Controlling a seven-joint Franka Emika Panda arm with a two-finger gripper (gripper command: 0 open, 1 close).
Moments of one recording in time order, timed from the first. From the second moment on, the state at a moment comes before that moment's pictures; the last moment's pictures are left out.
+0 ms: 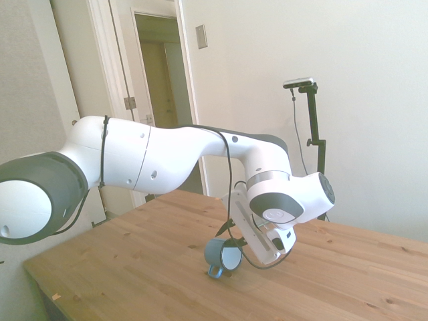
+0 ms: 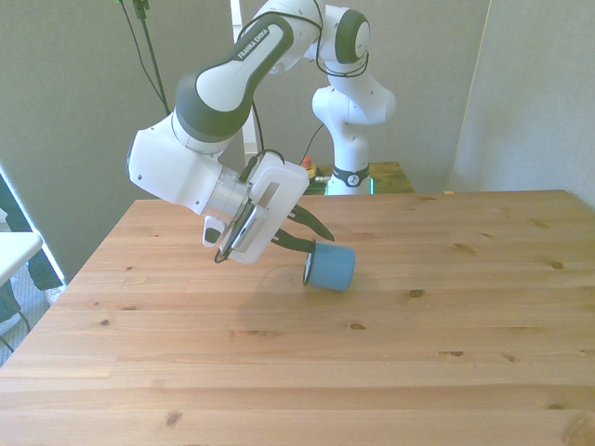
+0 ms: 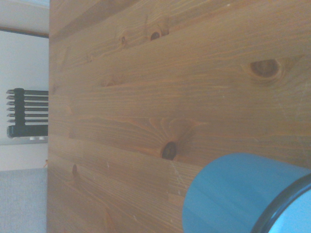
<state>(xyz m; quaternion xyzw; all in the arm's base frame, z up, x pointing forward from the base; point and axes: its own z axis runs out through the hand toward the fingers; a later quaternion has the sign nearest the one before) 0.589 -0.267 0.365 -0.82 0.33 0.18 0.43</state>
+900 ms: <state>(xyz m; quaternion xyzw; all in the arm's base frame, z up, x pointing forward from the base) 0.576 -0.209 0.481 -0.89 0.33 0.06 0.31</state>
